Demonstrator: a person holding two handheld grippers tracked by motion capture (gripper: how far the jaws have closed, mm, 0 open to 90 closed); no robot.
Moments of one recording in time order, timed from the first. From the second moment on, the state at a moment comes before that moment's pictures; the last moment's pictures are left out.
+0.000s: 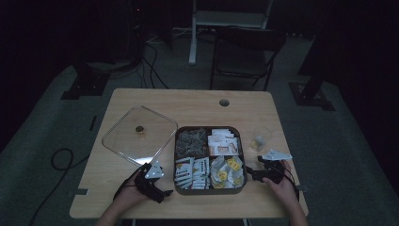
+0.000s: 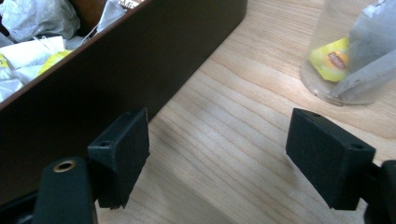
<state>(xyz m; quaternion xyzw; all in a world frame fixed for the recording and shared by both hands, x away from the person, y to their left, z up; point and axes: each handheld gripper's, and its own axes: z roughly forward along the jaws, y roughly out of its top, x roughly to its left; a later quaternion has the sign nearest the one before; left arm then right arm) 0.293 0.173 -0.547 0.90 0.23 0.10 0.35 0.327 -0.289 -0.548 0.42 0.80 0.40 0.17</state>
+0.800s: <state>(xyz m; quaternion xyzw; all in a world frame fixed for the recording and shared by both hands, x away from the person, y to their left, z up) 0.292 0.172 -0.547 0.90 0.24 0.10 0.35 0.324 -0.280 -0.550 0.41 0.82 0.36 0.17</state>
